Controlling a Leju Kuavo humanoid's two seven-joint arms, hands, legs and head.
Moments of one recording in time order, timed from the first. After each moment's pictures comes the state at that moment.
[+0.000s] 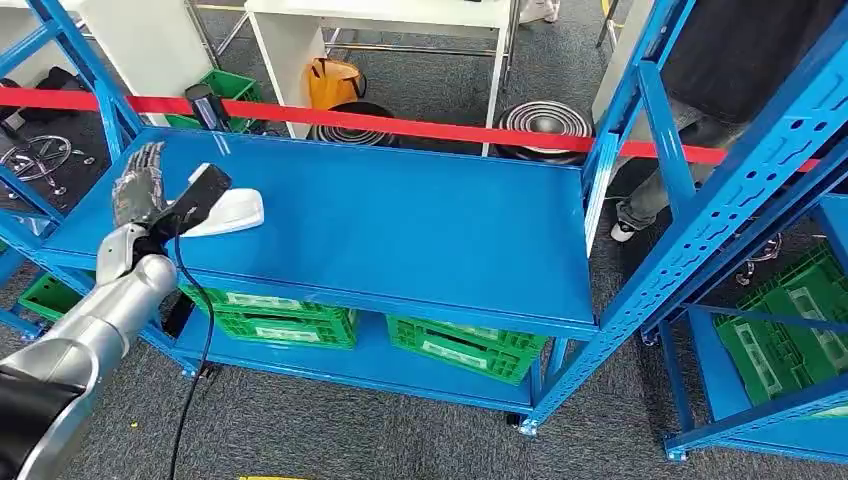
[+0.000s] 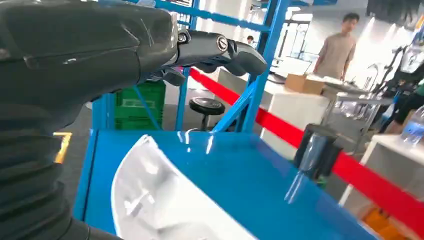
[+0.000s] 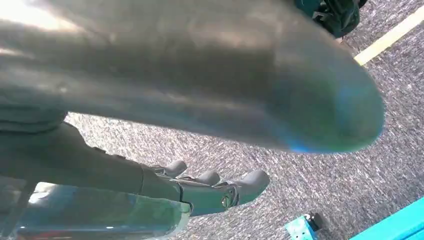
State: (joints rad) left arm -0.85 0.30 -0.53 -0.35 -0.57 0.44 0.02; right arm -0.12 -0.24 1.20 -0.34 -0.37 -0.12 -0.12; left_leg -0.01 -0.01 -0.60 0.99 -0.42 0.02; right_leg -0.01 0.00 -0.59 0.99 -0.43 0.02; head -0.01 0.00
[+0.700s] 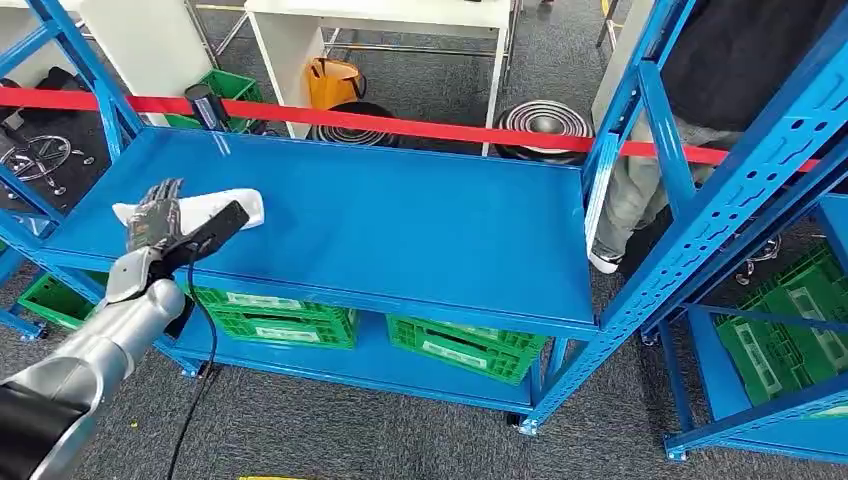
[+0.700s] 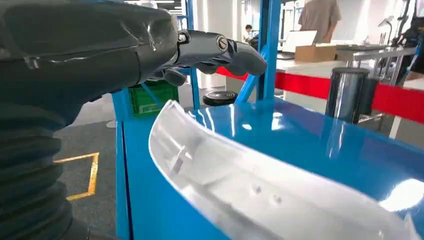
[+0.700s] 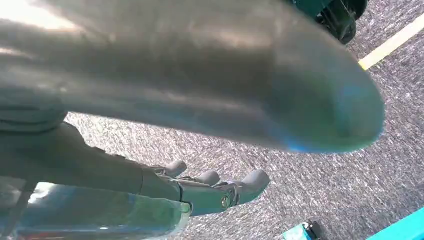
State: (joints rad) left arm -0.79 0.30 -0.55 -0.34 -0.69 0.36 0.09; right arm -0.12 -0.23 1.19 -0.33 -0.36 -0.10 -0.11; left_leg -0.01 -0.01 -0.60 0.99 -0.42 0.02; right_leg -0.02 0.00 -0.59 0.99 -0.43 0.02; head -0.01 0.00
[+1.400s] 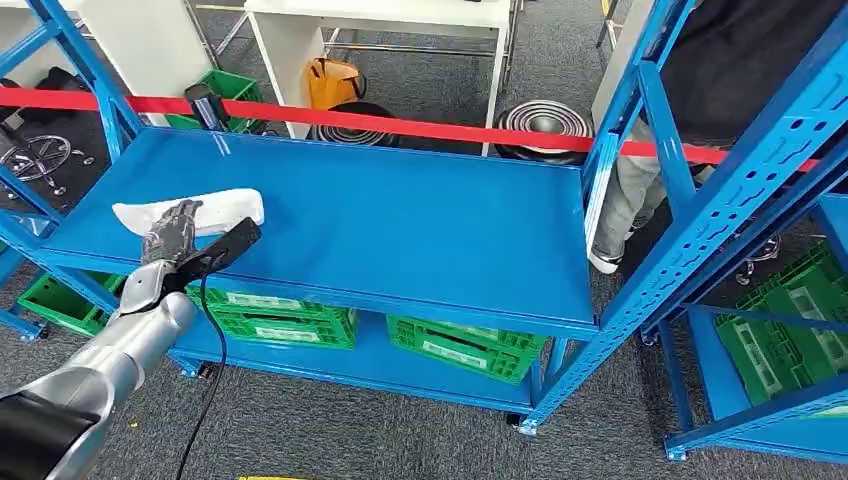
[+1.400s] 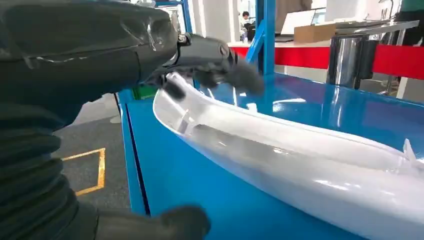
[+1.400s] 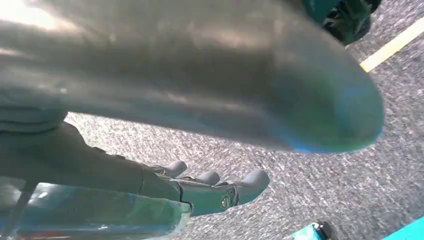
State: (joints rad) left arm -0.76 0.27 -0.55 -0.33 -0.71 0.34 0.12; right arm -0.10 -0.24 1.17 -0.33 -0.35 -0.11 -0.11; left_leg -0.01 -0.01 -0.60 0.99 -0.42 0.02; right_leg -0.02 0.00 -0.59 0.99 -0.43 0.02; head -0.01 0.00
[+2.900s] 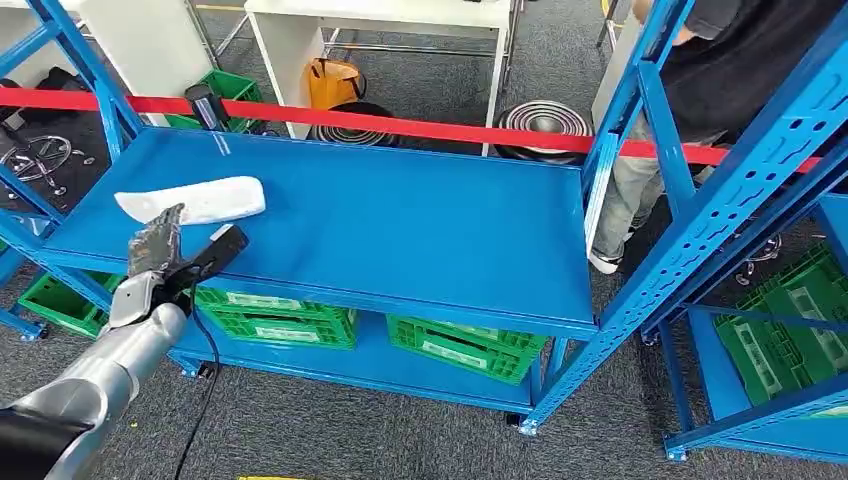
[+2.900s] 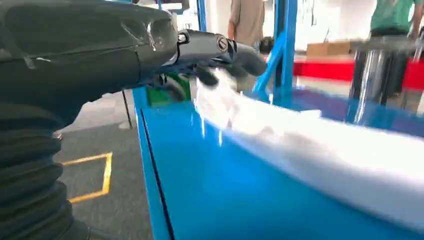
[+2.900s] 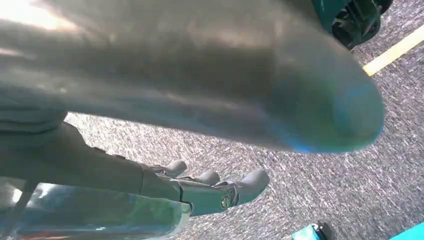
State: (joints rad) left arm -0.71 0.28 -0.41 -0.33 -0.83 0.43 0.08; right arm -0.10 -0.24 1.15 -0.32 -0.30 -0.09 -0.11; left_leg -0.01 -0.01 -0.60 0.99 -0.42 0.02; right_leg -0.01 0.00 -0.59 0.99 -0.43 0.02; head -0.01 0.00
